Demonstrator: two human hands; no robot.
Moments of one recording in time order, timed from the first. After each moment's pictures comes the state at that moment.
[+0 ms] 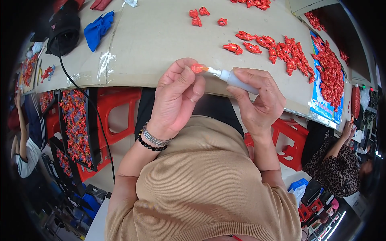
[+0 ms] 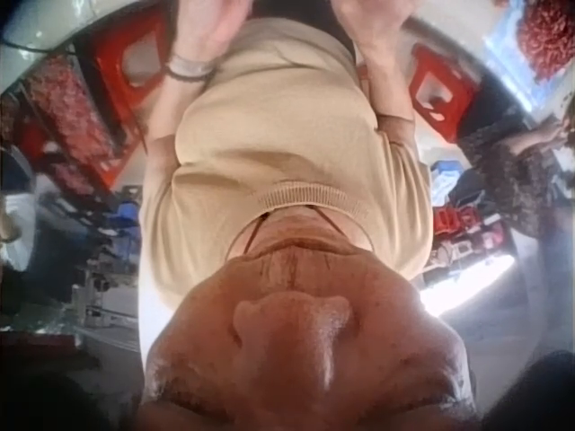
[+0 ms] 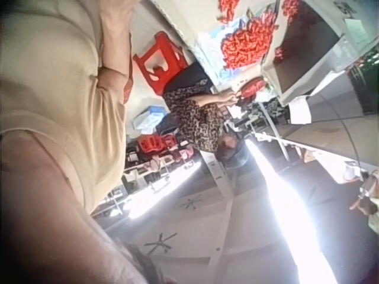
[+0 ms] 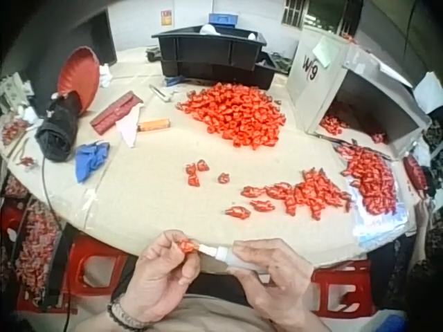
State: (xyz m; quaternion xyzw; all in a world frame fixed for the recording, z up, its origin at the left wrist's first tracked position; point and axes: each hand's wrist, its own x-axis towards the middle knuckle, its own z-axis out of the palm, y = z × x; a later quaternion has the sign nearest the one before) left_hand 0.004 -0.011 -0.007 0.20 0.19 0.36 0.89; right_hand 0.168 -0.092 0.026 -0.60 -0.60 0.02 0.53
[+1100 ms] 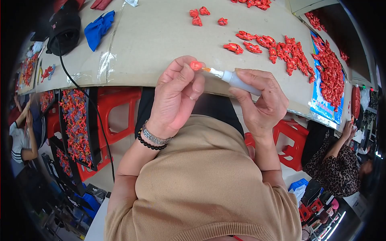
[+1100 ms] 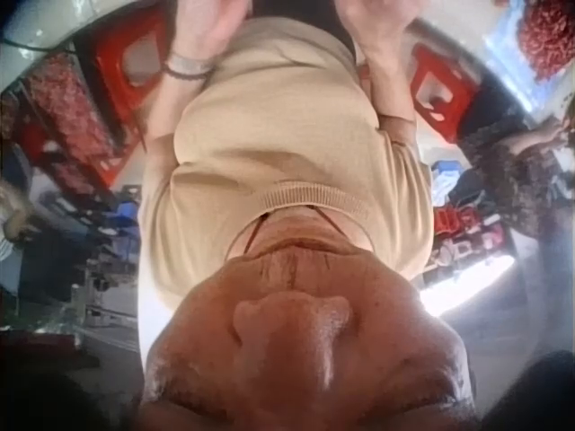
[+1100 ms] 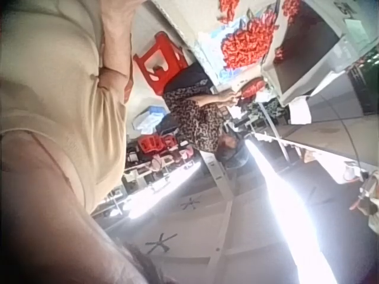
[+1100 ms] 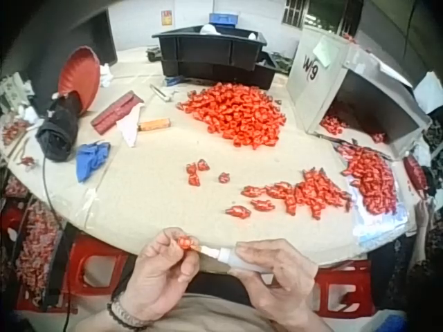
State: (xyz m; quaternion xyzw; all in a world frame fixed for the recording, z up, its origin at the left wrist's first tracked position) left_hand 0.005 -0.009 -0.006 0.20 0.18 0.37 0.89; right_hand 0.169 -0.098 0.029 -0.61 -0.59 0.05 0.53
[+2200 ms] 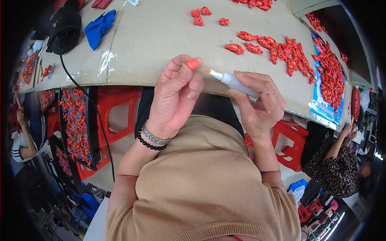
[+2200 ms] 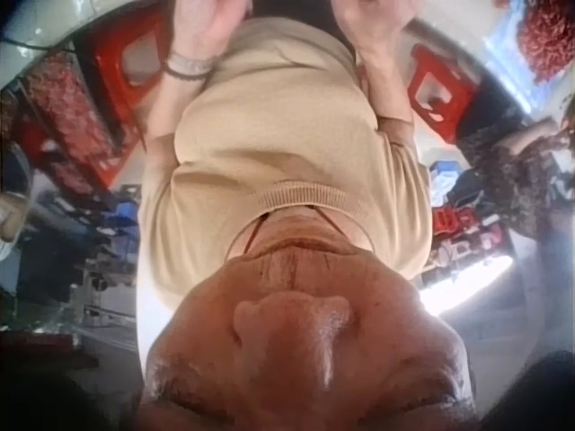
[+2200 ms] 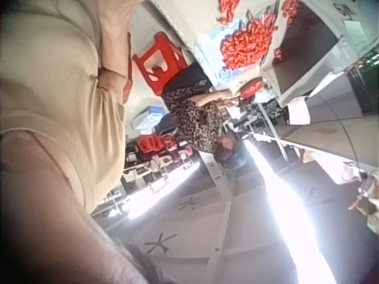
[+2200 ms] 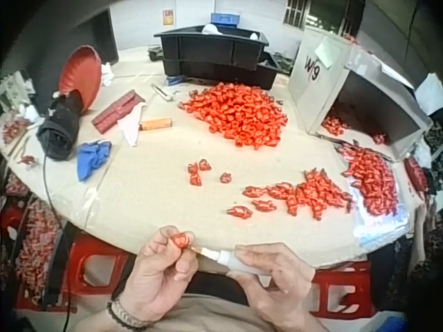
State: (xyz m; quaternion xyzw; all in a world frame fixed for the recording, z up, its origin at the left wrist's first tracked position) left_hand 0.005 -0.009 -0.006 0.14 0.15 0.40 0.89; right_hand 0.165 -0.097 0.022 -0.60 -0.59 0.03 0.54
